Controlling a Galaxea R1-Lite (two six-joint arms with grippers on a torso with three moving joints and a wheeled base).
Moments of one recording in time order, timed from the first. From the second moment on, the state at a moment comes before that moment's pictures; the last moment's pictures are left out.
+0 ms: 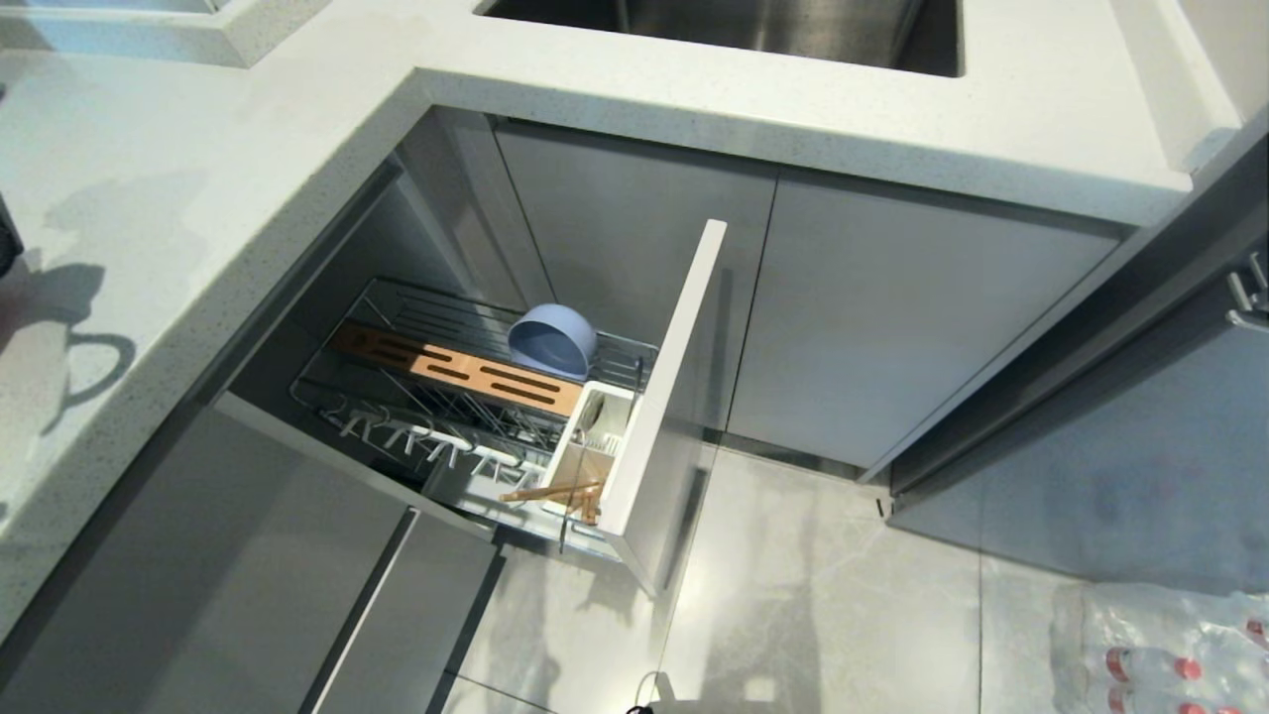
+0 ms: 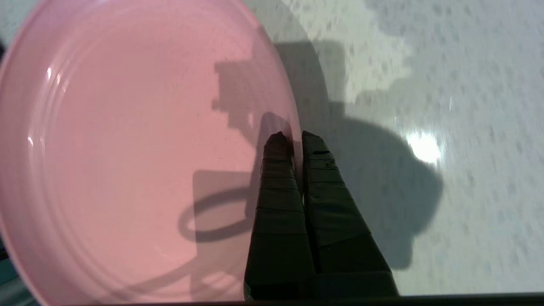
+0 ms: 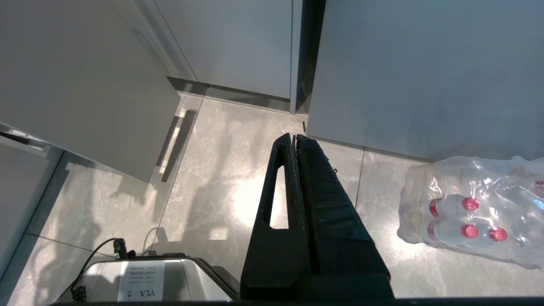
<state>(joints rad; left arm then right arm) 0.33 1.59 -1.92 0.84 0.28 -0.19 0.00 0.00 0.00 0.00 -0.02 0.05</state>
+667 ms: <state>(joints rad) 0.25 1.27 -1.85 0.64 0.24 -0.29 0.00 0.00 0.00 0.00 -0.02 0.05</state>
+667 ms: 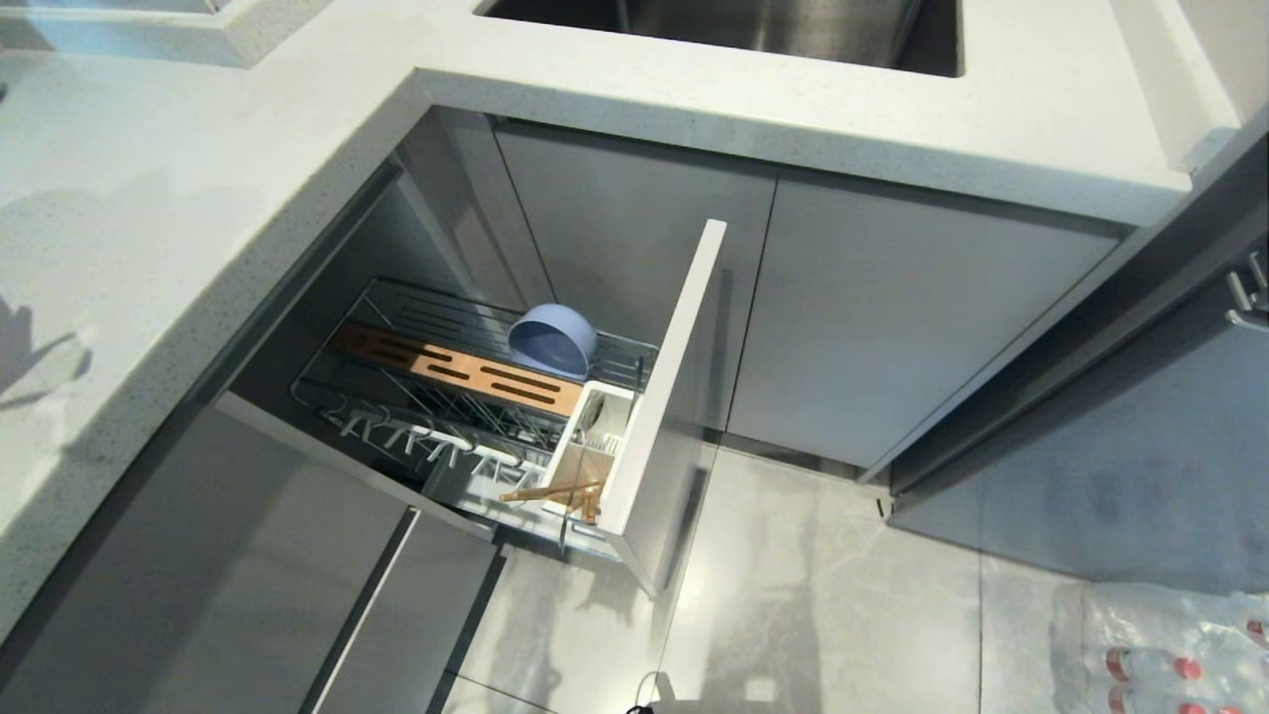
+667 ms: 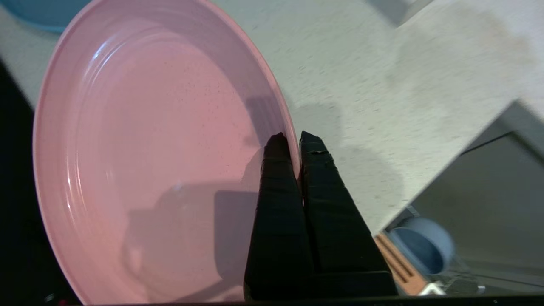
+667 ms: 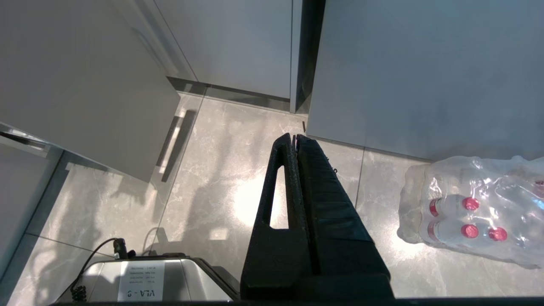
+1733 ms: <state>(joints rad) -0.24 1.02 -1.42 0.04 0.06 -0.43 0.00 0.00 0.00 0.00 -0.02 0.05</state>
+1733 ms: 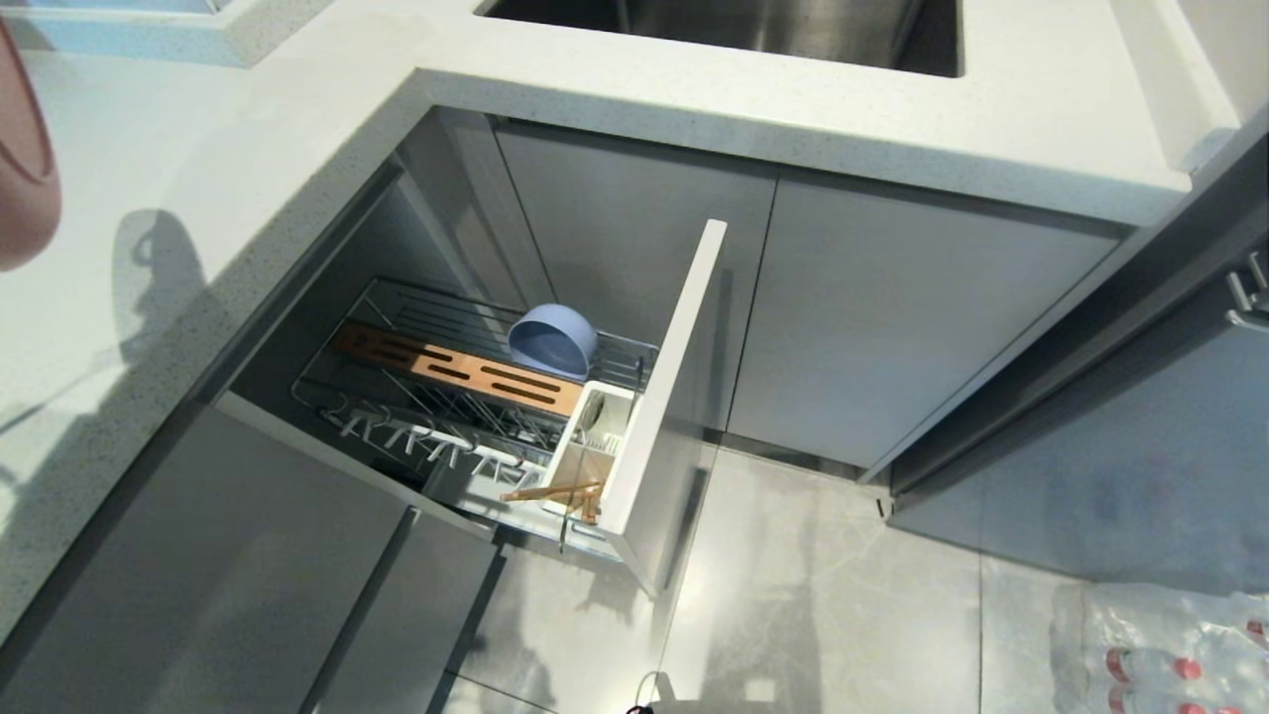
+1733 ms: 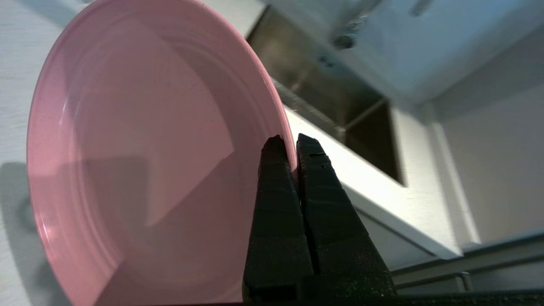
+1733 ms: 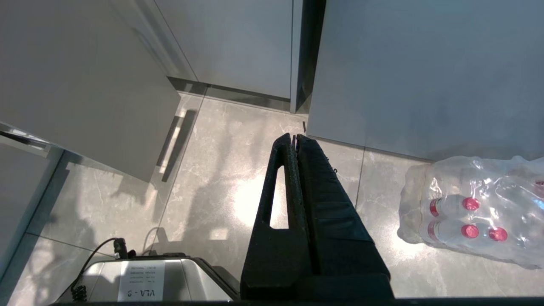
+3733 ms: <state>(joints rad) -0.80 1.49 -1.03 -0.68 0.83 -0.75 0.00 0.00 0.00 0.00 -0.02 0.05</state>
